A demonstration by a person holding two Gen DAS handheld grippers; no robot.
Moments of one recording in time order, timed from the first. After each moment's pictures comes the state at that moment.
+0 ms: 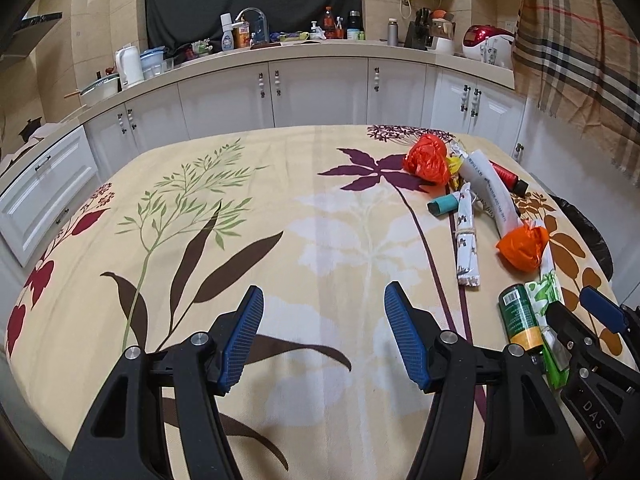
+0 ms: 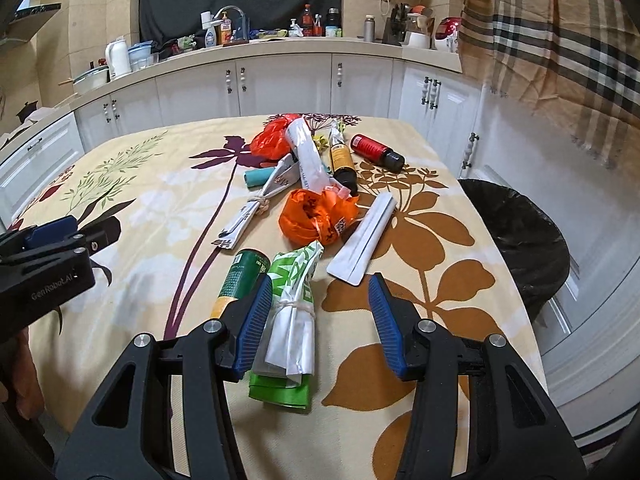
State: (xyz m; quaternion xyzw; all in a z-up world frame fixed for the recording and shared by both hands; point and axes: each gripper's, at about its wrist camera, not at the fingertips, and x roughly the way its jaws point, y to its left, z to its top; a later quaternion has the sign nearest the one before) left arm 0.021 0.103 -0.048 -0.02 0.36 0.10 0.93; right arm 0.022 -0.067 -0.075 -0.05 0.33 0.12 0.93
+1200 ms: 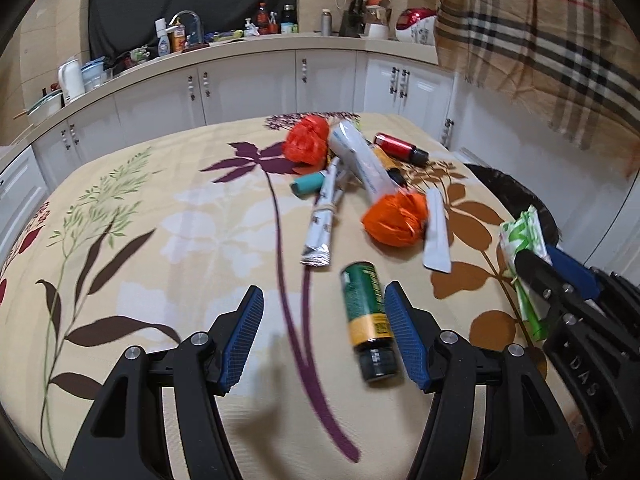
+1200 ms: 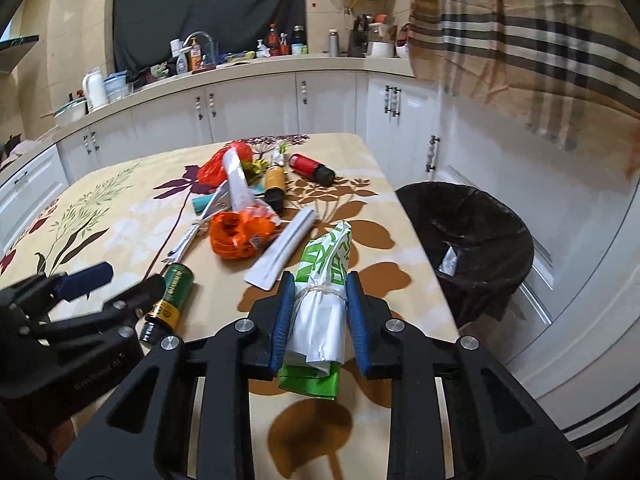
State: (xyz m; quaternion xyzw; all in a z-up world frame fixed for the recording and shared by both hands) left arm 0.028 0.014 -0.054 0.00 0.37 0.00 0.93; right arm 0.015 -0.131 -0.061 -0.01 0.31 0.08 0.95
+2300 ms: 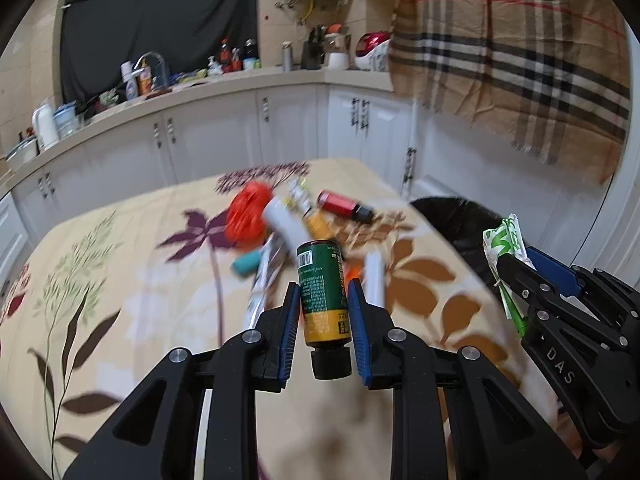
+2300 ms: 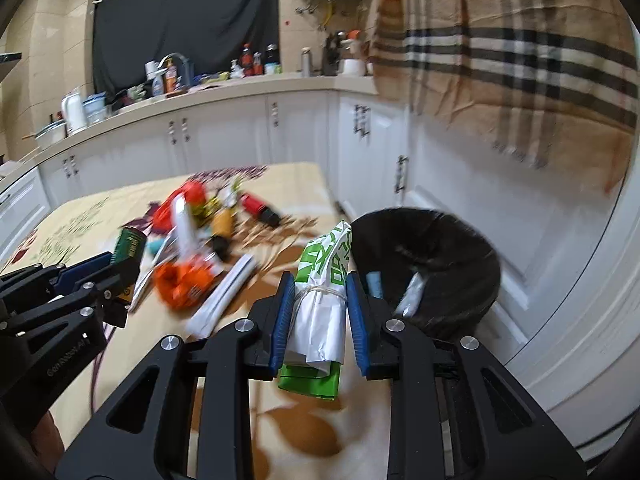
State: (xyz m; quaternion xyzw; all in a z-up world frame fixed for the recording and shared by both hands) left arm 0.056 -0.032 -0.013 0.03 0.31 -0.06 0.95; right arm 0.041 -0.173 -0.034 0.00 0.27 0.03 0.96
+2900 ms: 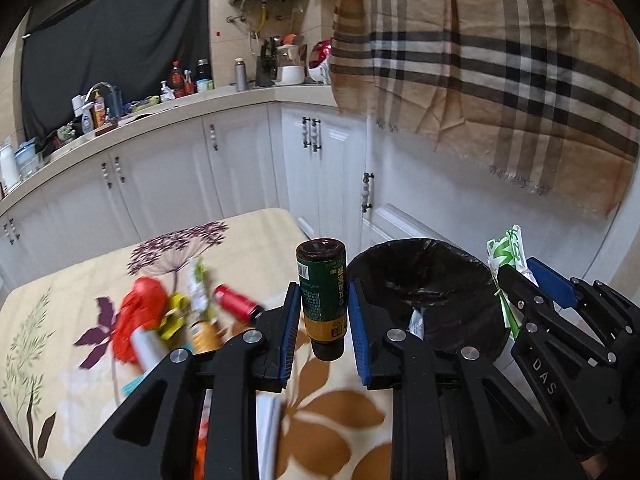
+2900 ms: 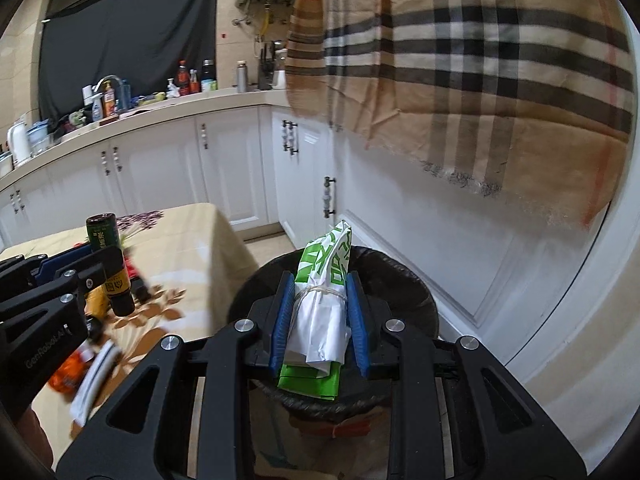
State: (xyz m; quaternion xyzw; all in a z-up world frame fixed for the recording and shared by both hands) left arm 0.159 -0.130 0.002 0.05 0.29 -0.11 0.95; right arm 0.133 -0.266 -0.029 0.01 0.26 -0.05 0.96
